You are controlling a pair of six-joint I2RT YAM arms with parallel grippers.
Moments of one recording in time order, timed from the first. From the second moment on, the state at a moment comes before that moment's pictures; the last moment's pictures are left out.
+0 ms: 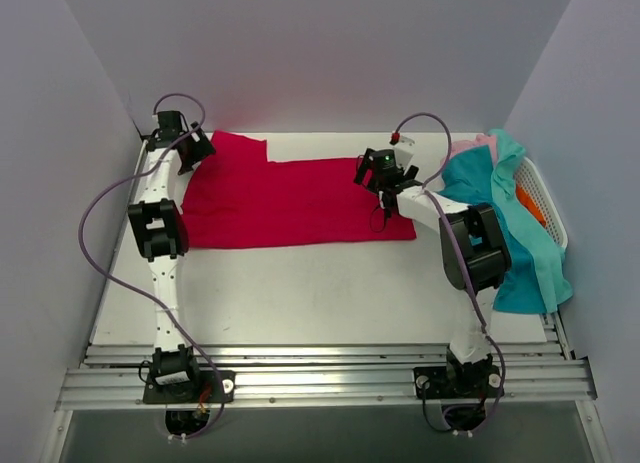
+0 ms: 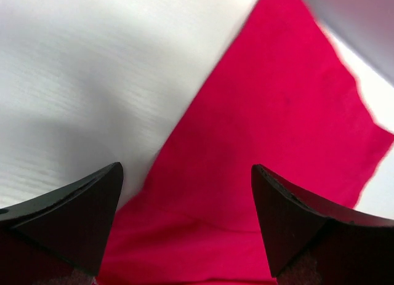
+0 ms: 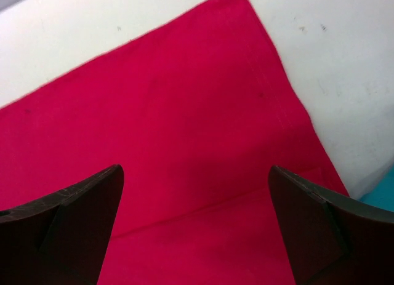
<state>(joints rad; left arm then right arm) 0.11 2.72 2.60 -0.65 0.07 -0.49 0.36 1.98 1.34 0.04 0.42 0.58</state>
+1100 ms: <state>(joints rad) 0.02 1.62 1.02 -0.38 -0.27 -0.68 0.44 1.39 0.71 -0.02 0.57 0.78</state>
